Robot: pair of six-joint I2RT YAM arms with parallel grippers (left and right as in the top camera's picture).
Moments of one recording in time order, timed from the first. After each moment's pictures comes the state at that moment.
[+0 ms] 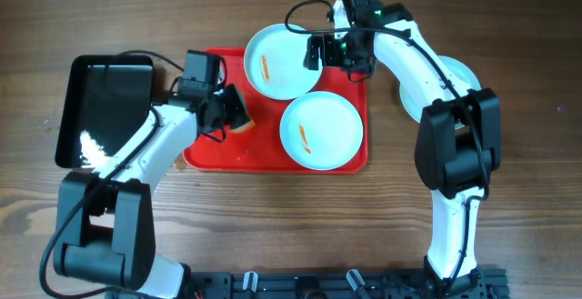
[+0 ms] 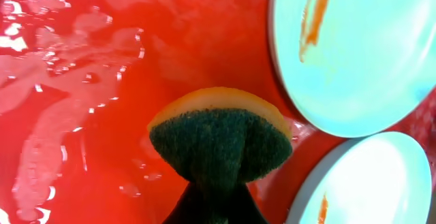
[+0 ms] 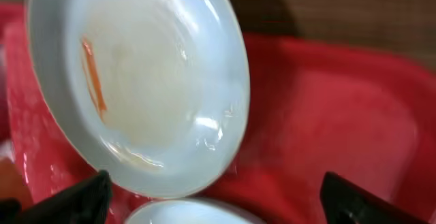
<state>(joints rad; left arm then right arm) -0.21 1.69 1.00 -0.43 0.17 -0.61 0.31 2.22 1.84 -0.84 -0.31 0.26</state>
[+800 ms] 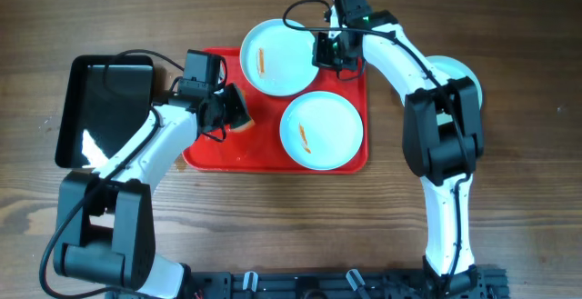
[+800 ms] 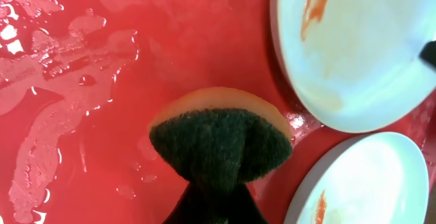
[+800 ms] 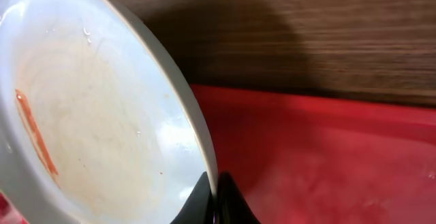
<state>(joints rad) -0.21 1.68 1.00 -0.42 0.18 -0.61 0.33 2.33 1.87 -0.72 -0.32 0.43</state>
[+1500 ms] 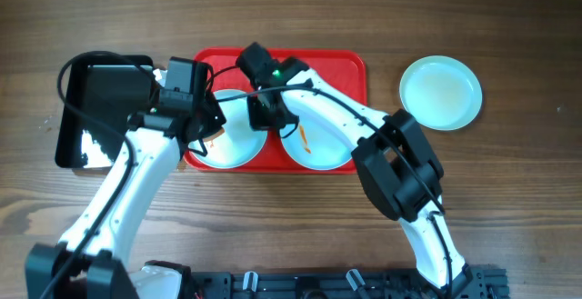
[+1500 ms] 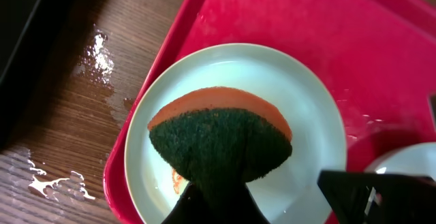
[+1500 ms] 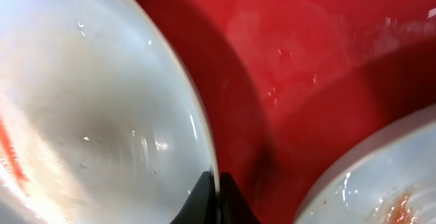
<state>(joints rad) -0.21 1.44 1.00 -0.69 -0.13 -0.61 0.73 2.27 1.78 -0.90 -0.13 0.58</state>
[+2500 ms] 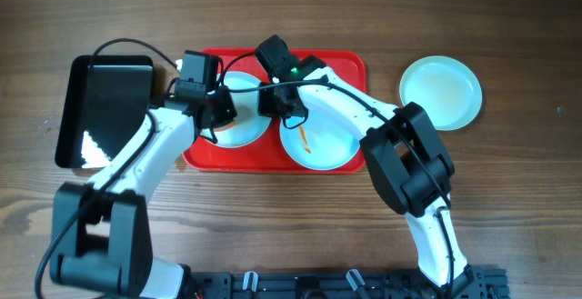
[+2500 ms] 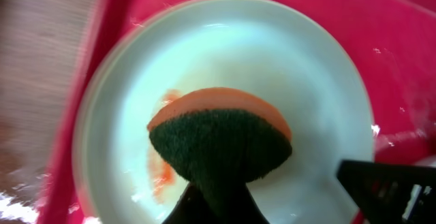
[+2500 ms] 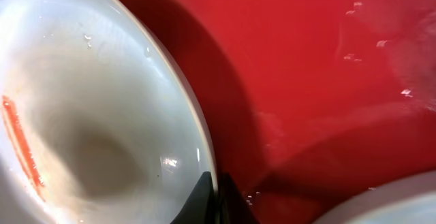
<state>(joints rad) -0.21 1.65 1.00 -0.46 -0.04 -0.47 0.65 2.25 1.69 -0.69 -0.16 0.68</state>
